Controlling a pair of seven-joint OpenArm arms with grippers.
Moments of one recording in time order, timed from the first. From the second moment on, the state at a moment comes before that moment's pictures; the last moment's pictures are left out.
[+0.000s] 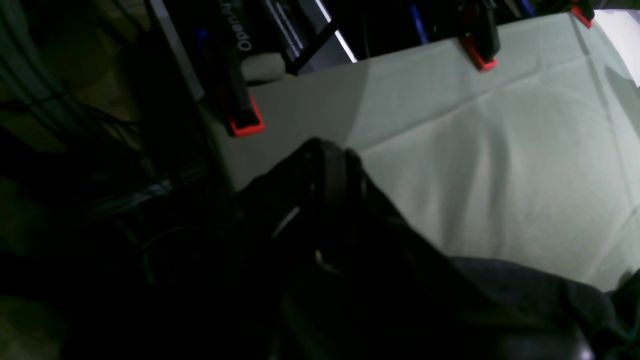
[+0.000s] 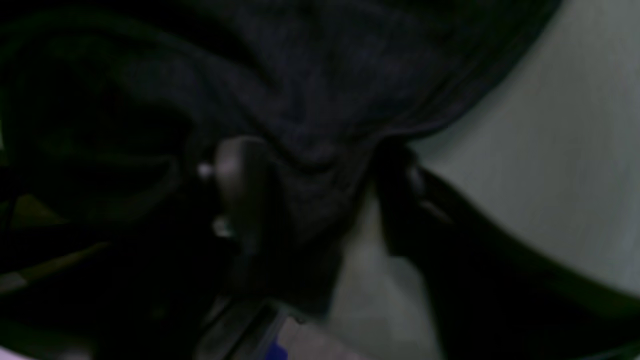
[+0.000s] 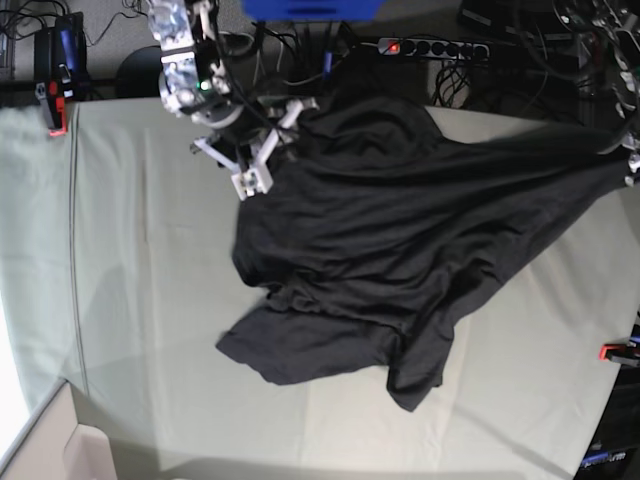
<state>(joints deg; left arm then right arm) 19.5 -3.3 -45.6 96.8 -34.1 10.4 18.4 -20.1 -3.1 -4.7 87.7 0.2 17.0 -33.4</state>
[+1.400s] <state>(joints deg) -13.4 -11.3 -10.6 92.8 -21.4 10.4 18.9 -4.5 7.9 22.5 116.5 6.7 17.9 -38.4</state>
